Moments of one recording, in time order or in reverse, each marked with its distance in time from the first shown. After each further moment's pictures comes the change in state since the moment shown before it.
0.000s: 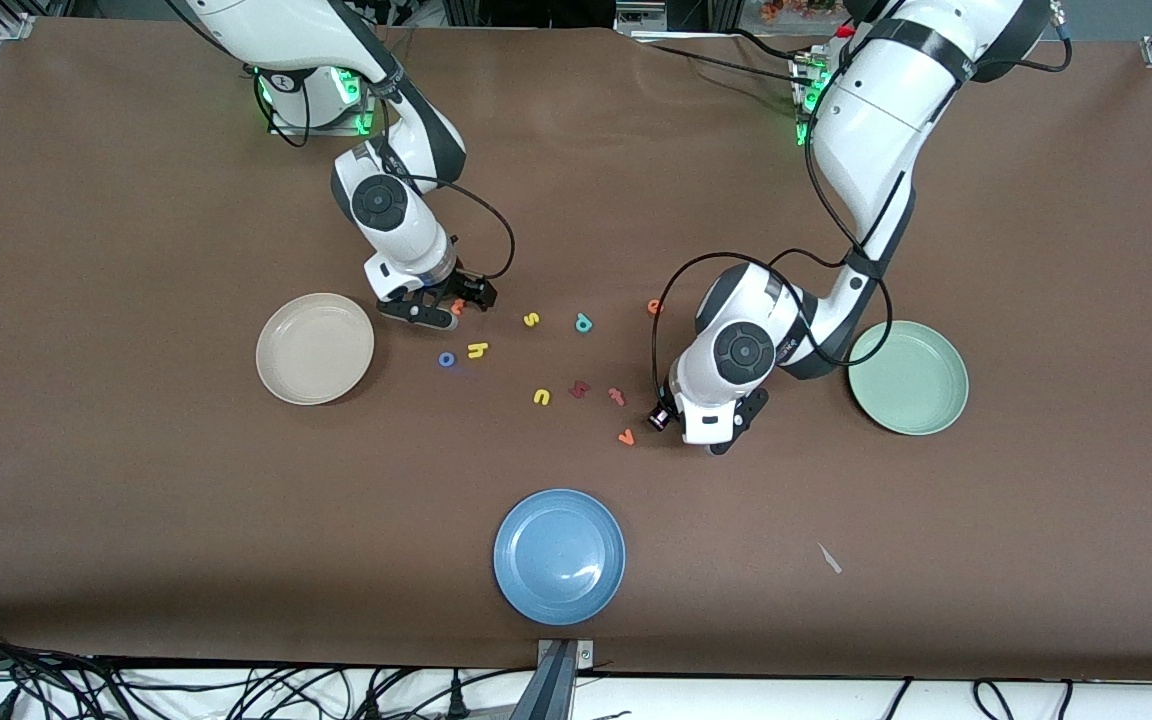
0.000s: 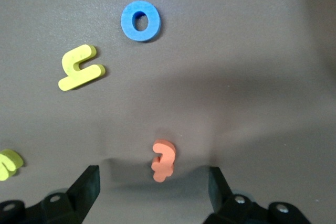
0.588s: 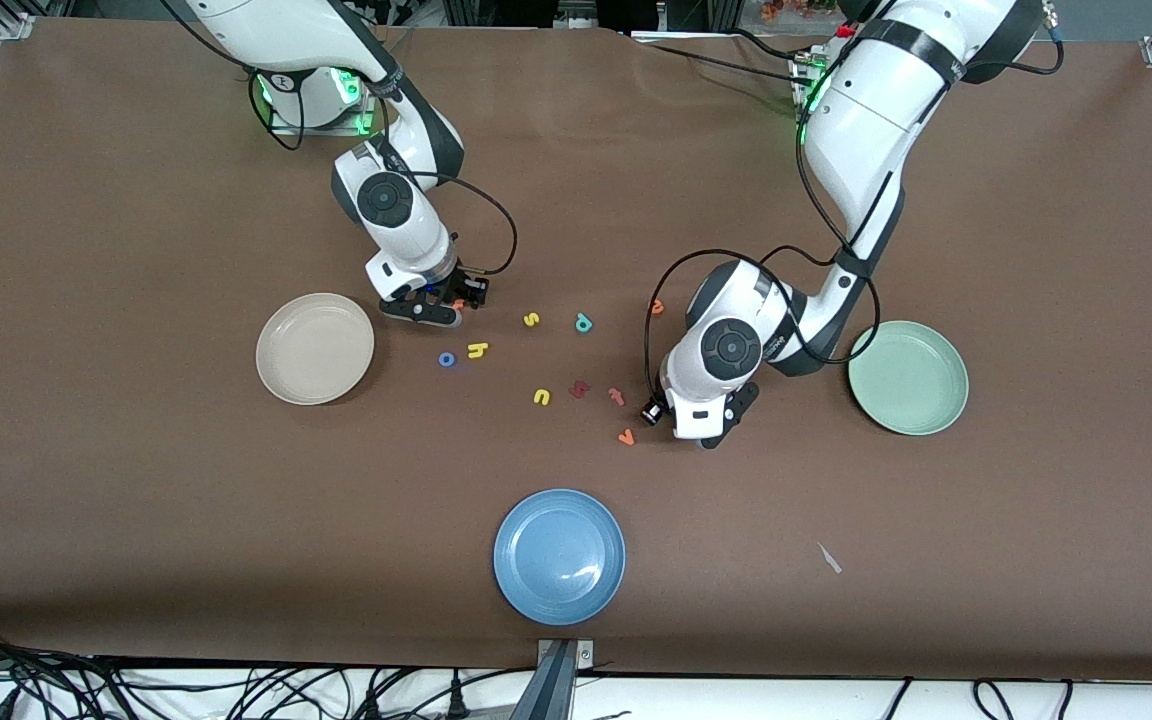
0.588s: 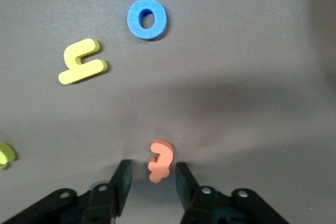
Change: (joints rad) left arm -0.018 0.011 0.002 0.000 0.000 -0.004 -0.024; right arm 0.001 0.001 0.002 -0.007 -0.064 0.009 0.000
